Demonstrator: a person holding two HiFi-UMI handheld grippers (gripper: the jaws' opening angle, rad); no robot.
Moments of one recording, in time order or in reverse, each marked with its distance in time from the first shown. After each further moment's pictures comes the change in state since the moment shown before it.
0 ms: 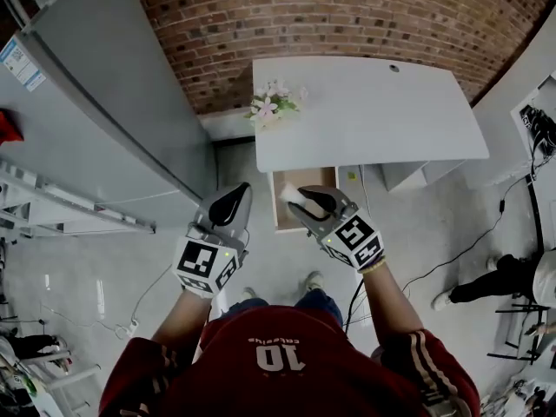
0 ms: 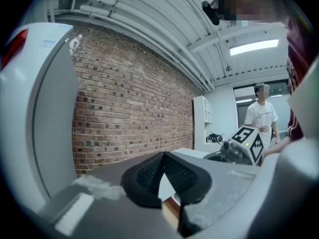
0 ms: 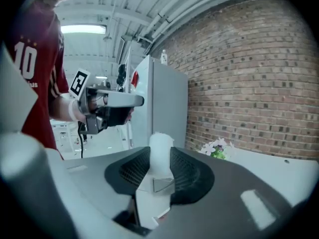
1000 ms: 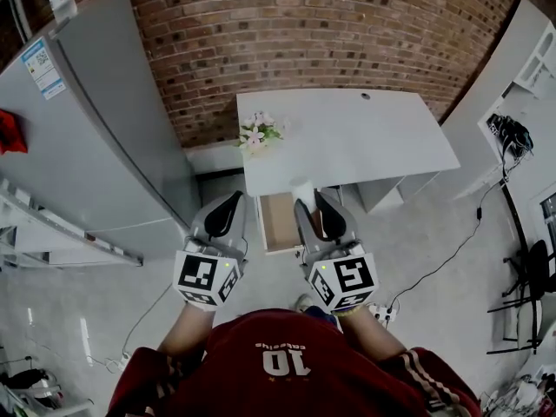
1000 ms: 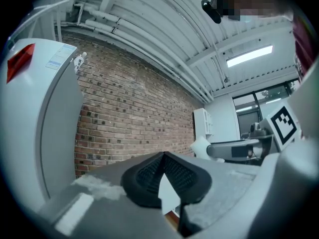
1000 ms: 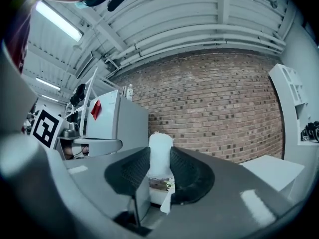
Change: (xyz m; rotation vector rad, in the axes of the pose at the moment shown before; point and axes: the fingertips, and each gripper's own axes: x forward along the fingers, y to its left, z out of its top) left arm -0.038 0.006 0.057 0.000 -0.146 0.014; right arm -0.075 0.025 0.126 0.122 -0.328 -0.582
